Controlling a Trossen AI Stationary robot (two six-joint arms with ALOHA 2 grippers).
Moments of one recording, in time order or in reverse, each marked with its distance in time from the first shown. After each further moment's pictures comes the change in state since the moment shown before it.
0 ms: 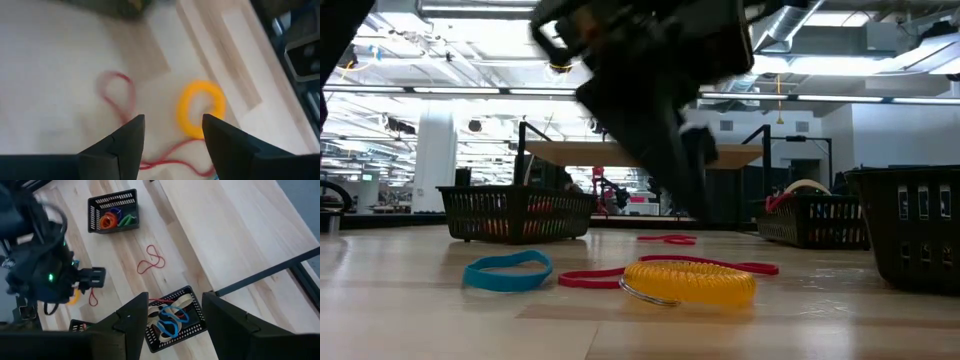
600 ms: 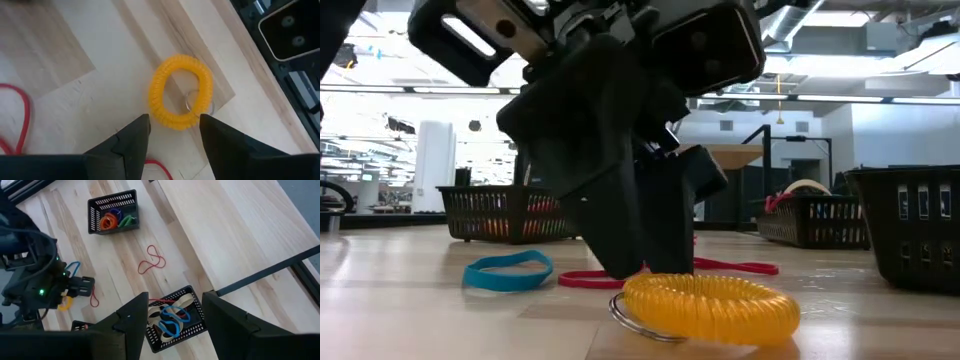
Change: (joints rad) left arm -0.107 0.103 -0.010 0.057 0.018 0.017; right arm -0.001 0.000 0.000 0.000 0.000 0.020
